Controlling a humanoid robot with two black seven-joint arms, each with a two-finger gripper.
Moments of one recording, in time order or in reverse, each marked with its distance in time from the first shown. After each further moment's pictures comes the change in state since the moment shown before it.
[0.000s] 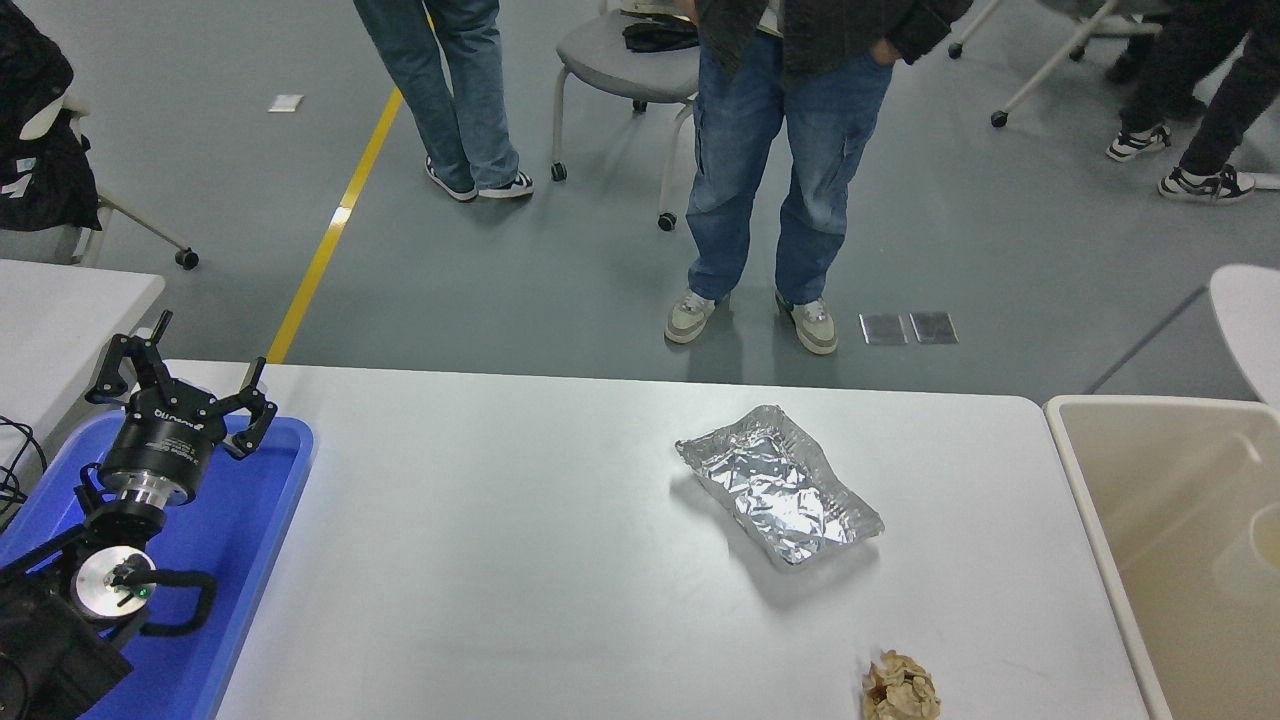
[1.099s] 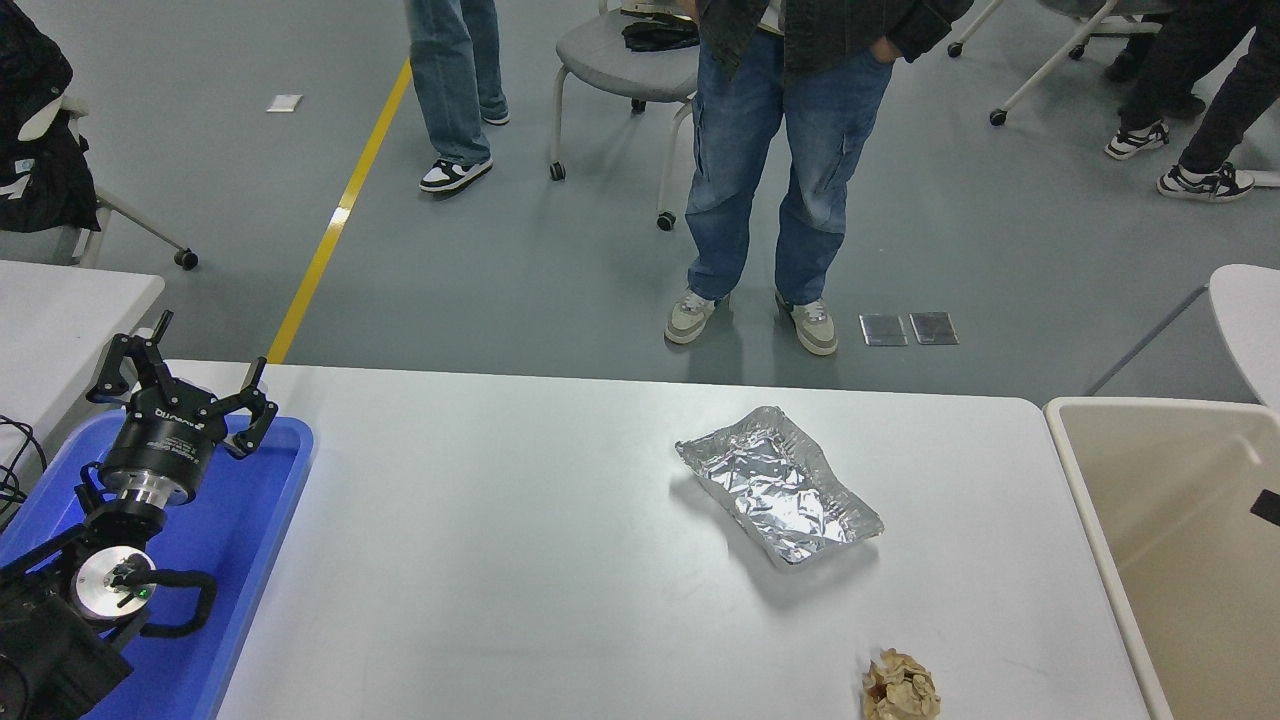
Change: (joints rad) left arm 0.001 0.000 0.000 0.000 0.000 0.001 0.000; right arm 0.020 0.051 0.017 -0.051 0.535 -0.068 -0.065
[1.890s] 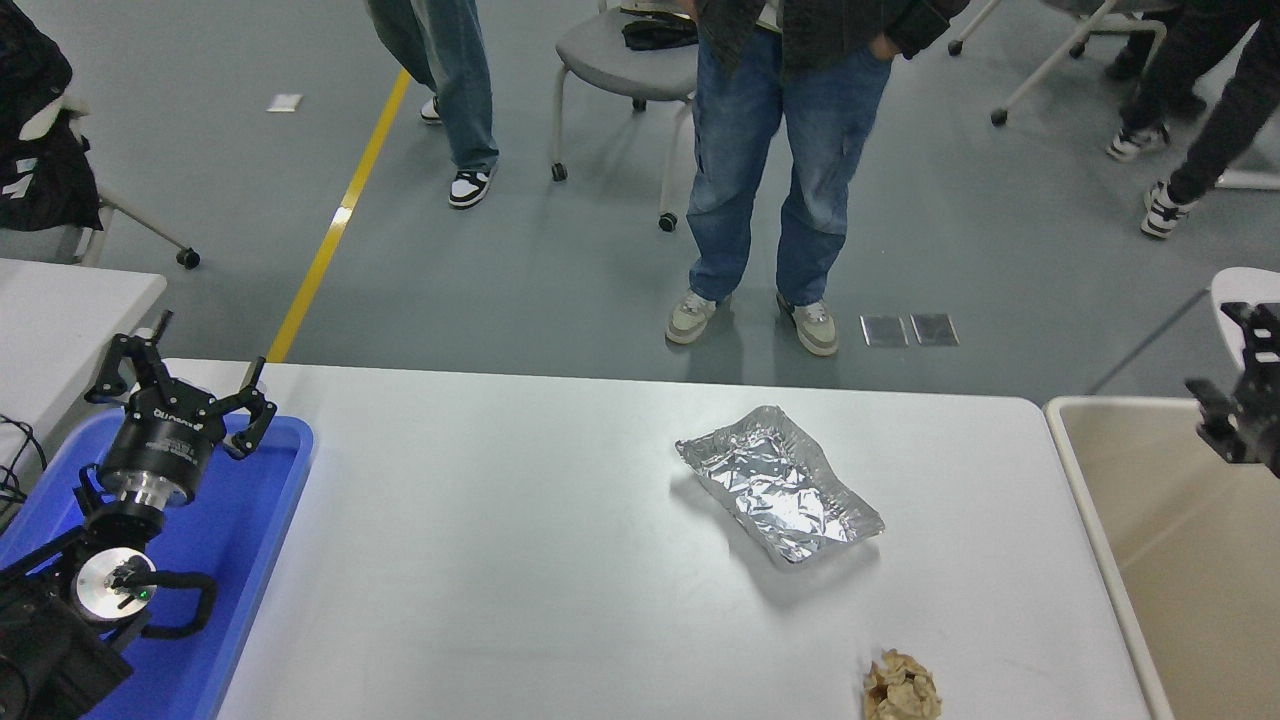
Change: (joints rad) left arm 0.000 0.000 0.000 0.000 0.000 0.000 0.000; right arm -0.088 -0.173 0.735 0.850 0.464 0.003 -0.031
